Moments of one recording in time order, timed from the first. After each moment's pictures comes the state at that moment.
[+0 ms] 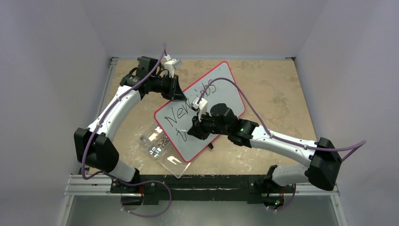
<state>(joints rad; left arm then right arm) -0.32 1.52 1.42 -0.70 0.70 -0.09 0.98 1.30 0.93 -0.07 -0.18 0.21</state>
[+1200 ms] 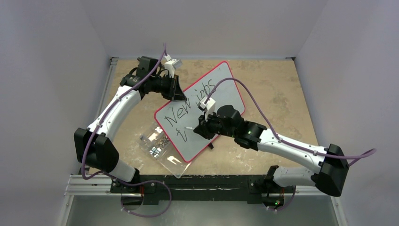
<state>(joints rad) -0.32 1.52 1.42 -0.70 0.70 -0.09 0.97 1.19 0.88 -0.12 -0.09 0.22</state>
